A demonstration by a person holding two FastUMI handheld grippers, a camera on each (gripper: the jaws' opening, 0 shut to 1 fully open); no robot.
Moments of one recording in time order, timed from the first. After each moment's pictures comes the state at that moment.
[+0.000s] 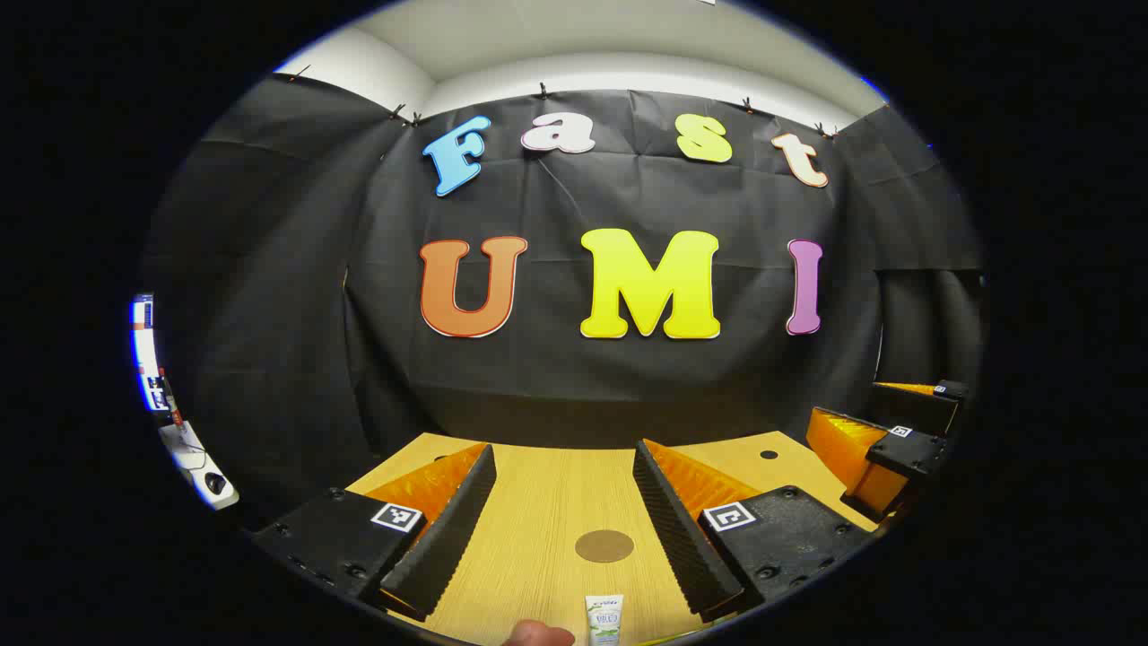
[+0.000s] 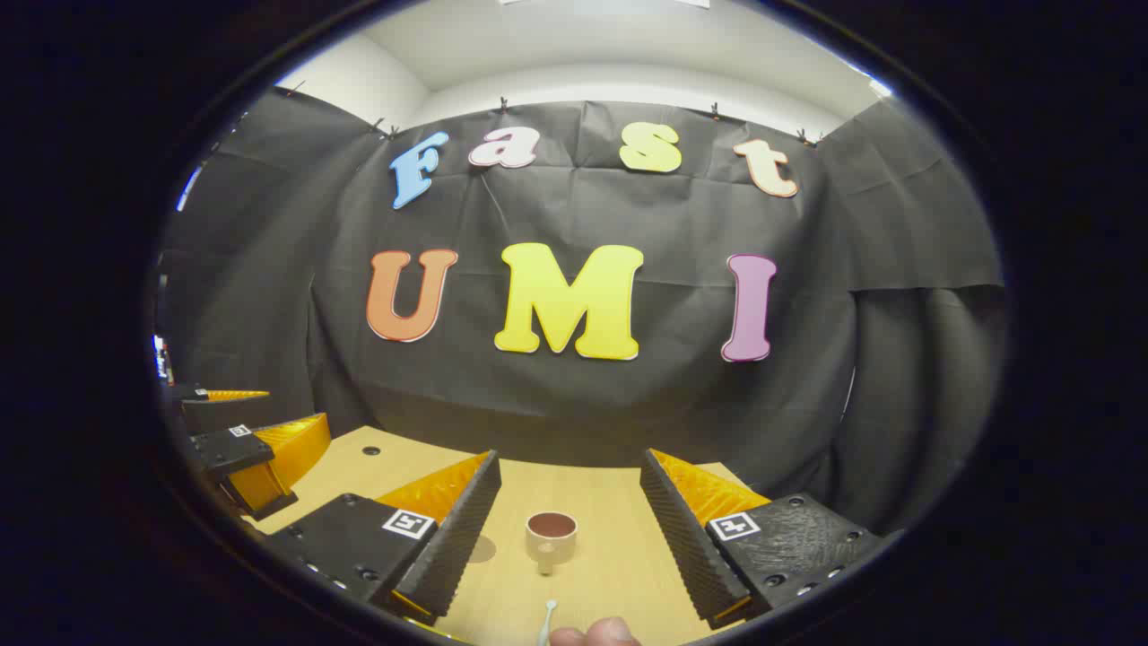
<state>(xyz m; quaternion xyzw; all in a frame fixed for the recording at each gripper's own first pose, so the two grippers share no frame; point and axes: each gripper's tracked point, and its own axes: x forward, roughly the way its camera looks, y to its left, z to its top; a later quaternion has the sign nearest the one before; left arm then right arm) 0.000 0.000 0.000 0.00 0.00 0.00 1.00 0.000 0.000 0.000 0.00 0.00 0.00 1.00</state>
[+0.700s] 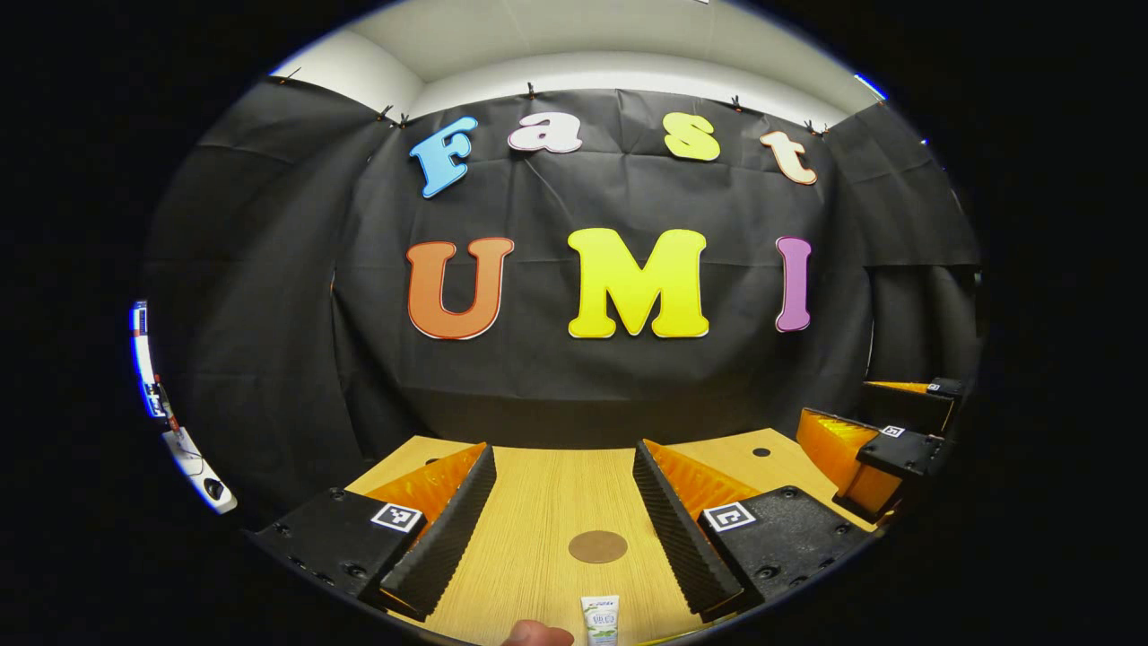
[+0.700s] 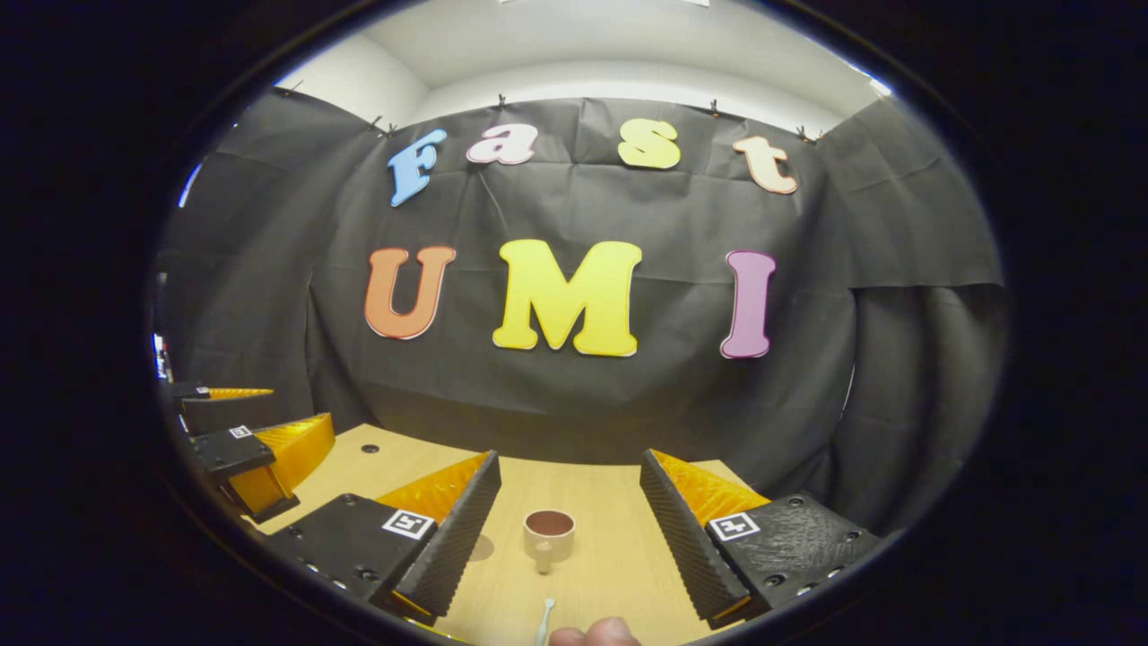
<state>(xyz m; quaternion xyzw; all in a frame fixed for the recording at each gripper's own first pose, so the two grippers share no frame) 0.000 -0.012 0.000 0.01 0.00 -0.02 1.00 0.000 -0.002 -0.004 0.00 0.01 0.00 1.00</state>
